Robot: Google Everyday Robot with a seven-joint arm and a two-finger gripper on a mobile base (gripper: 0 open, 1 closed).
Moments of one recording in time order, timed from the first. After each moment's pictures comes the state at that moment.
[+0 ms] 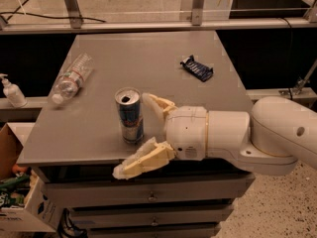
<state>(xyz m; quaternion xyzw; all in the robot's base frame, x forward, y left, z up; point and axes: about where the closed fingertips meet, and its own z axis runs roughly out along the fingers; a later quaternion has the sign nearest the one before) 0.409 0.052 0.897 -0.48 0.59 0.40 0.51</state>
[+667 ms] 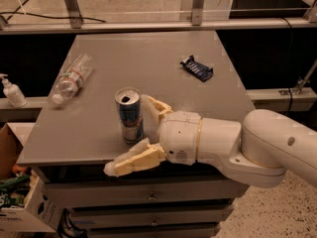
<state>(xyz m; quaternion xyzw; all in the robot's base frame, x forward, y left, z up) 0.416 0.064 0.891 -0.45 0.59 0.40 0.54</state>
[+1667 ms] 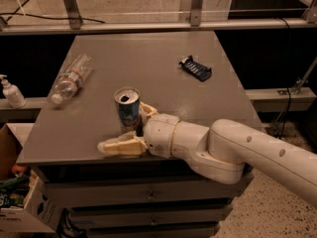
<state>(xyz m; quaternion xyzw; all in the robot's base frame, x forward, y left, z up) 0.487 0.090 0.818 -0.40 0.62 0.39 0.56</state>
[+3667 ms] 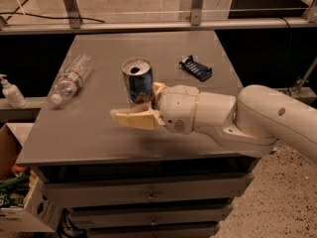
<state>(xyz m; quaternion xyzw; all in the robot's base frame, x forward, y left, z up) 0.478 0.060 0.912 -0.44 0.58 0.38 0.57</state>
